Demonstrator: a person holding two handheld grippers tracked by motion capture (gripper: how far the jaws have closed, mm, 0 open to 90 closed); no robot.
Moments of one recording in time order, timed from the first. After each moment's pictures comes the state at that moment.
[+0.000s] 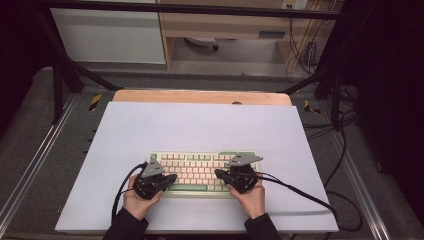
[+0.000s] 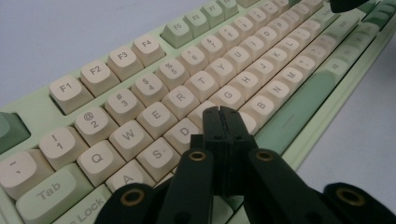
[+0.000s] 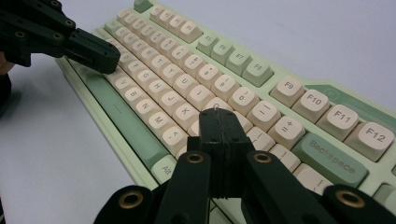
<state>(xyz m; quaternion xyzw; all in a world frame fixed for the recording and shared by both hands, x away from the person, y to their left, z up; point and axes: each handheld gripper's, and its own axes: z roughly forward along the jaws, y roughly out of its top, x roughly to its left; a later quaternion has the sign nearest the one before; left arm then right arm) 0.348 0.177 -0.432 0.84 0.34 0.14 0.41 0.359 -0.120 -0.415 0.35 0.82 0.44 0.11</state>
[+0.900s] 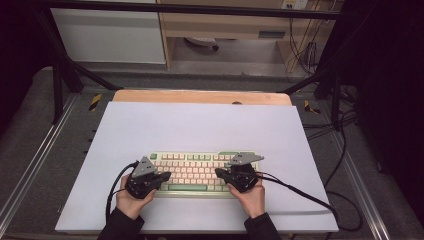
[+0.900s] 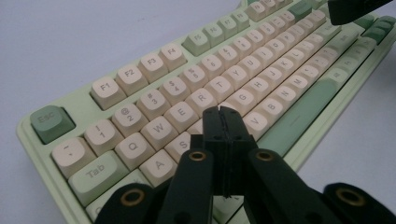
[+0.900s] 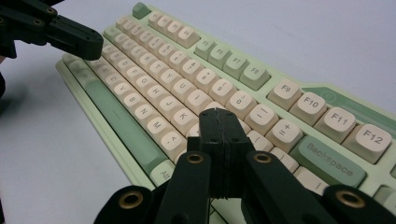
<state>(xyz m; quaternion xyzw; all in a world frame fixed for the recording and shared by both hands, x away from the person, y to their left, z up) 0.345 0.197 -0.422 0.82 0.35 0.15 0.43 0.361 -0.122 -0.415 0.35 0.81 0.45 0.11</state>
